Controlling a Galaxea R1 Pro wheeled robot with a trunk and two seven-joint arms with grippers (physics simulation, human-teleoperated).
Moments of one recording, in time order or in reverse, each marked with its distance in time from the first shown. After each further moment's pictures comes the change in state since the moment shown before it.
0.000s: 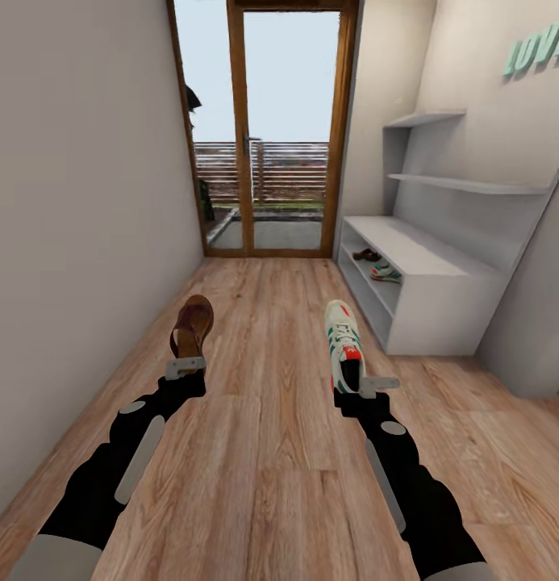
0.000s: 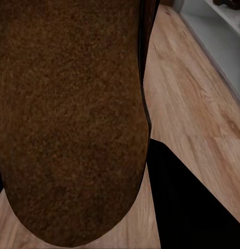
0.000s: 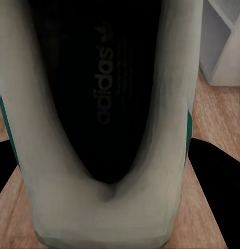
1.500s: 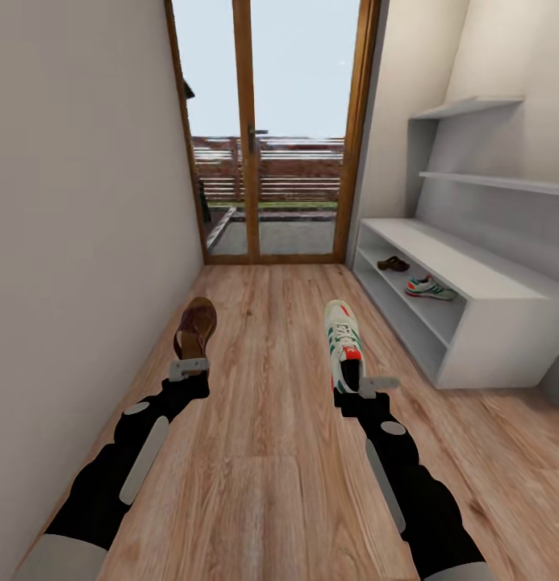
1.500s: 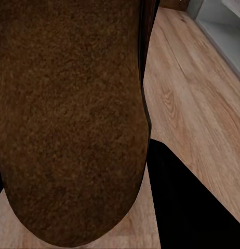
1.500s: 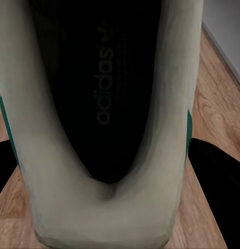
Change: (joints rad) left arm 0.000 -0.019 0.000 0.012 0.001 -0.001 0.000; right arm 0.000 0.000 0.000 0.000 -0.001 0.000 0.000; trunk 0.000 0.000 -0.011
